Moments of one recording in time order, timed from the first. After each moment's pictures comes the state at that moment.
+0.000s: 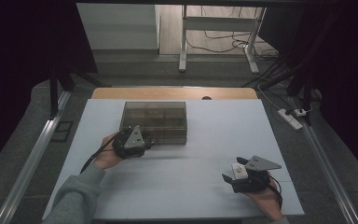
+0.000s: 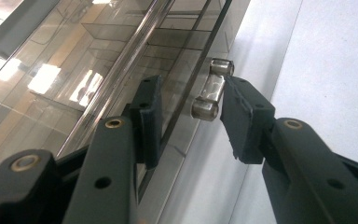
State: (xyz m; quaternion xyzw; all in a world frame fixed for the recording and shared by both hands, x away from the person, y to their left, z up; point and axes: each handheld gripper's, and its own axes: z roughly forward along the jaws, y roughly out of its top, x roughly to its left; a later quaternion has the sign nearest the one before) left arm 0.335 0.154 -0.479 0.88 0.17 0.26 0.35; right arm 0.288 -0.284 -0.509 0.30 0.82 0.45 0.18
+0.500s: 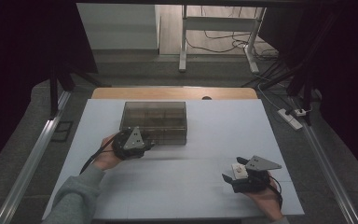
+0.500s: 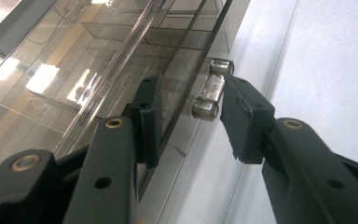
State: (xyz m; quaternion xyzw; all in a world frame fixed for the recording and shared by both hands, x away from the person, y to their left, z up) left arm 0.331 0.155 -0.479 0.88 0.17 0.26 0.35; right arm 0.288 -0.284 -0.509 0.29 0.82 0.45 0.18
